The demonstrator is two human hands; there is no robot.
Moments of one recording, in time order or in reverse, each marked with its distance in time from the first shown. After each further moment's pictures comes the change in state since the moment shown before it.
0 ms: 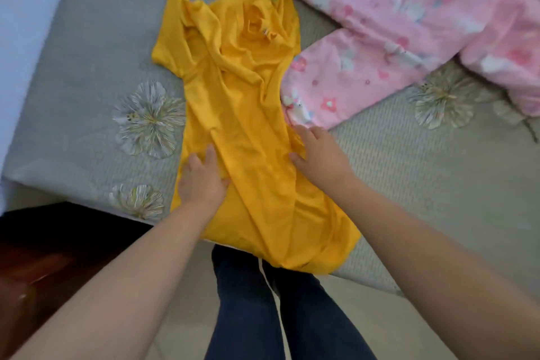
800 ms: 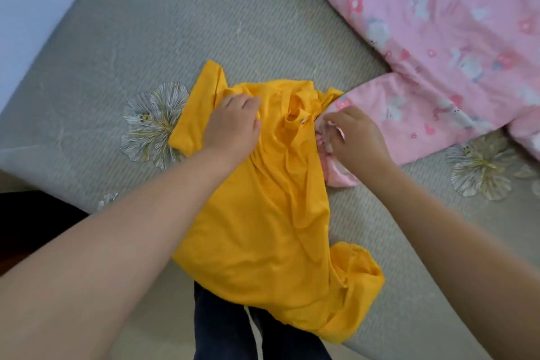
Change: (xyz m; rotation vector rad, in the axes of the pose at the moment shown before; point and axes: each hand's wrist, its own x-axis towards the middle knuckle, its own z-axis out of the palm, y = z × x) left_hand 0.097 0.020 -0.055 -0.177 0.426 0.361; right_hand 0.087 -0.009 -0.038 -0.015 0.224 -0.218
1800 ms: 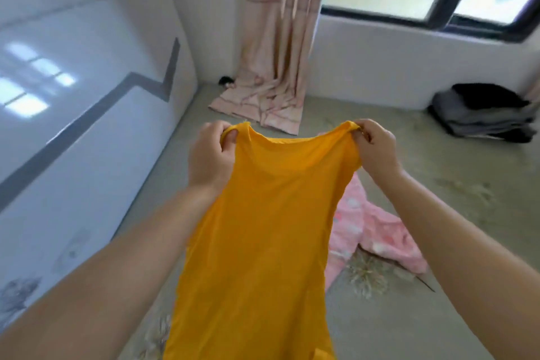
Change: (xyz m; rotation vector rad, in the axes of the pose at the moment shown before) left_hand 0.045 0.166 -0.351 -0.583 0.681 0.488; right_hand -0.020 -0.080 -0.370 0.208 0.926 0.202
